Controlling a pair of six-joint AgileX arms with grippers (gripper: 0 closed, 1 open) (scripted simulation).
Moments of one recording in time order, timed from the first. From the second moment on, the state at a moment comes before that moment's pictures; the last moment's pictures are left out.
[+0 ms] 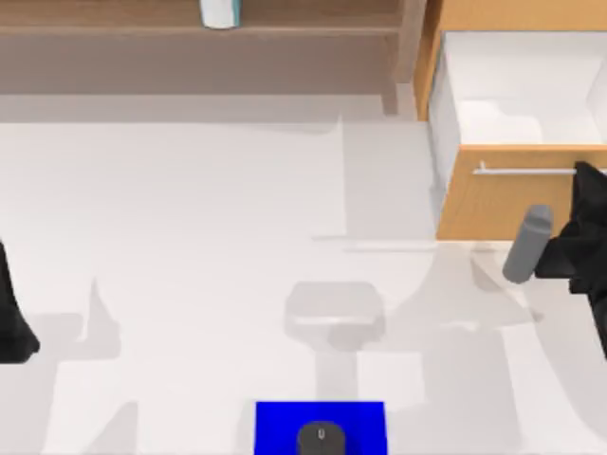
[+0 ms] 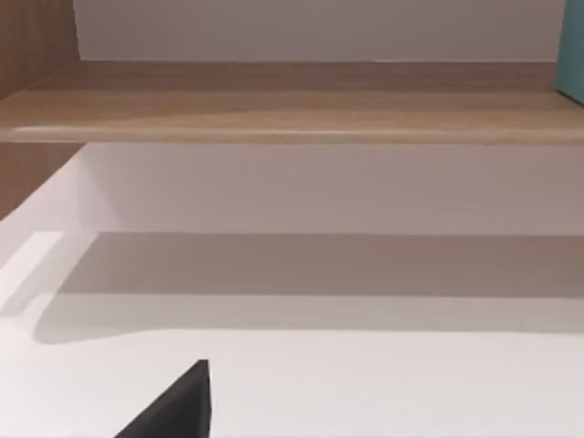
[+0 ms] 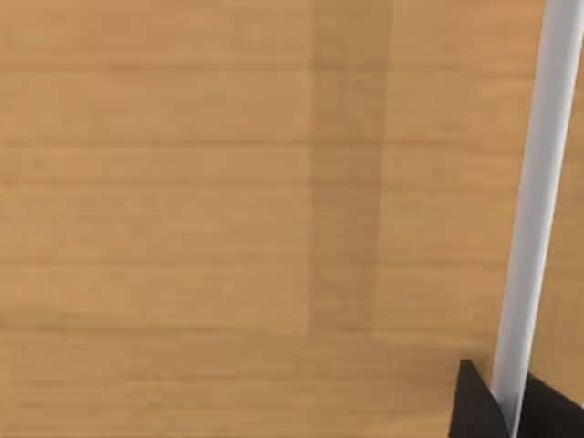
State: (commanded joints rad) left arm 0.00 0.00 0.00 0.00 0.00 0.00; right arm 0.31 1.99 0.31 1.68 0.34 -1.56
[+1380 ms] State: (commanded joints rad) left arm 0.00 0.00 0.00 0.00 0.00 0.00; right arm 0.23 2.11 0.65 1.45 0.26 -1.55
